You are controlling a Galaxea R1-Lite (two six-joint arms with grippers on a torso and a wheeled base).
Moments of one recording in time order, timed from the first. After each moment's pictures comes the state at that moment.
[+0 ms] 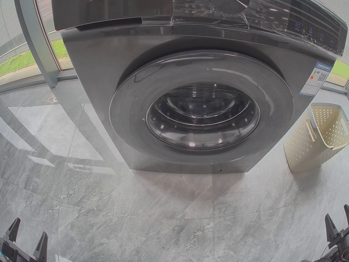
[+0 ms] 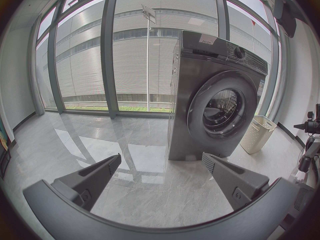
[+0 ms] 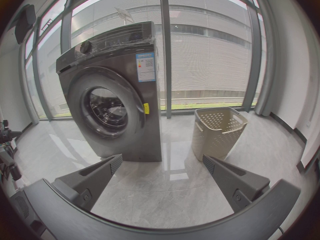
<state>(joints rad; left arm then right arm) -0.01 0.02 -0.02 0.00 -0.01 -0.03 0.02 0.07 -0.02 -0.03 -0.07 0.06</state>
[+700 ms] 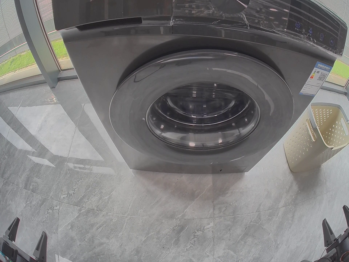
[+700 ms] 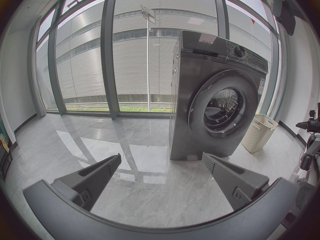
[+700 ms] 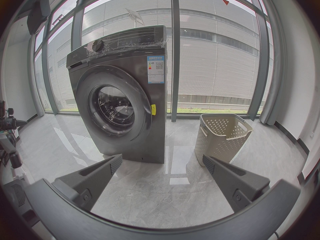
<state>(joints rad) 0.00 0.02 -0.02 0.00 0.00 -0.02 0.00 0.01 -0.02 0.00 0.01 -0.01</state>
